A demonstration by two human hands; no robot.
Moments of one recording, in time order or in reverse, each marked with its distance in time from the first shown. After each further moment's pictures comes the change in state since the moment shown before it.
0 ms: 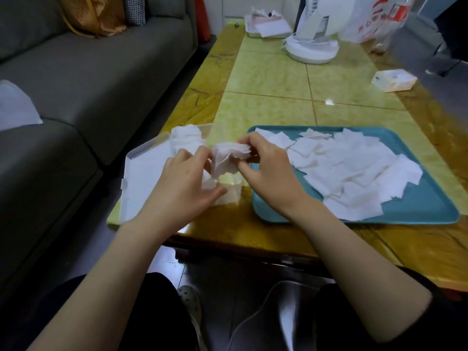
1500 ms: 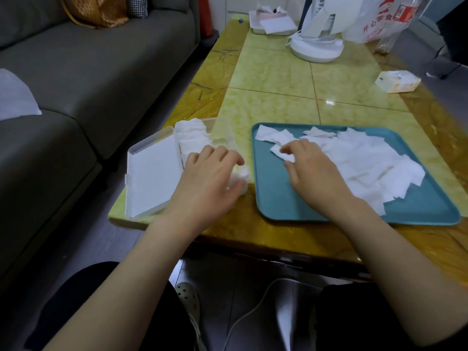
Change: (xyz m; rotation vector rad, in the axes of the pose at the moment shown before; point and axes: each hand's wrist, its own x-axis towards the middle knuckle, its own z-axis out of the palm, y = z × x) left_hand 0.002 0.016 0.014 0.167 -0.016 0.064; right_hand -0.013 0.041 -0.040 -0.645 -0.208 0.136
